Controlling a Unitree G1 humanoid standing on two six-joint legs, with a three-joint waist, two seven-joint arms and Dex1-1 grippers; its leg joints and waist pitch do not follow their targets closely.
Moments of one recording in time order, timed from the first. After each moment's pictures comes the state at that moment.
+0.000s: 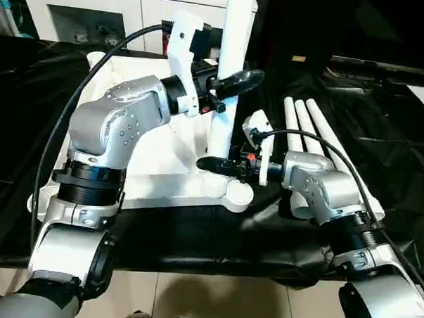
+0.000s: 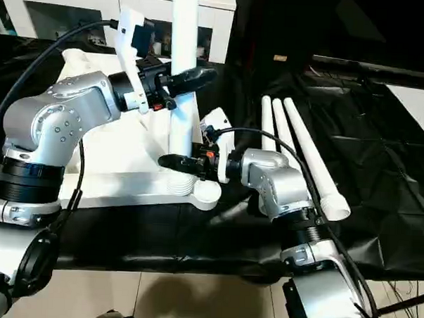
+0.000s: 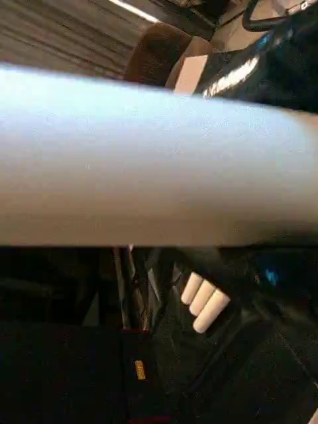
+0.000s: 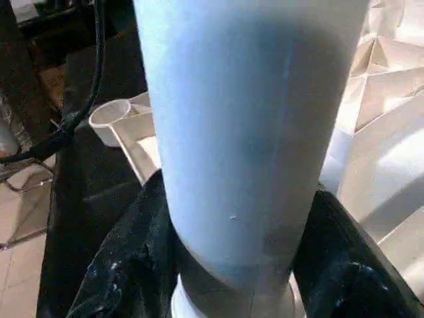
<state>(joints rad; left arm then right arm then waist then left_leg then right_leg) -0.90 0.22 0.03 0.15 -0.51 0.74 -0.66 -0.71 -0.19 0.14 0.48 0.32 0.46 0.98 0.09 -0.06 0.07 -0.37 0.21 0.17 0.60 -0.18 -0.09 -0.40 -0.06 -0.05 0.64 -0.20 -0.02</state>
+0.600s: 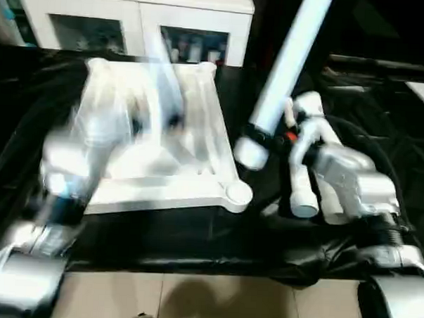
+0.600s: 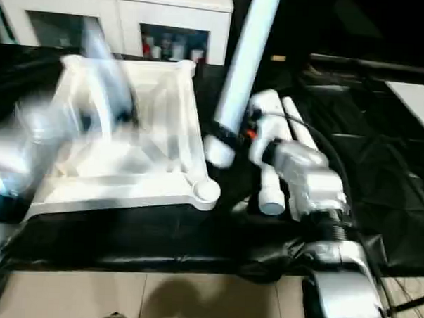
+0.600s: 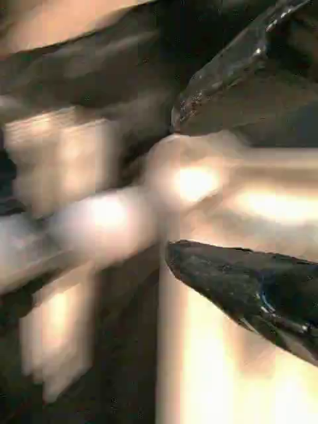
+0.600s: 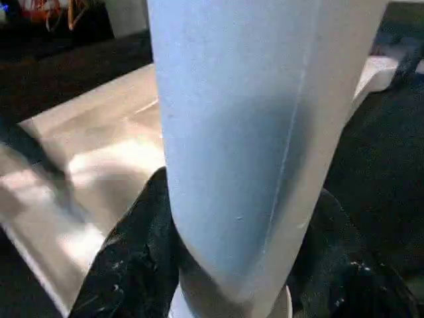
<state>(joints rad) -0.63 0.50 -0.36 0.35 -0.16 0.24 -1.10 -0.64 -0.30 0.00 0.44 0.28 0.38 0.83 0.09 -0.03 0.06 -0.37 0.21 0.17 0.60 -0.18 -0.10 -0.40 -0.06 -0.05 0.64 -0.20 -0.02</state>
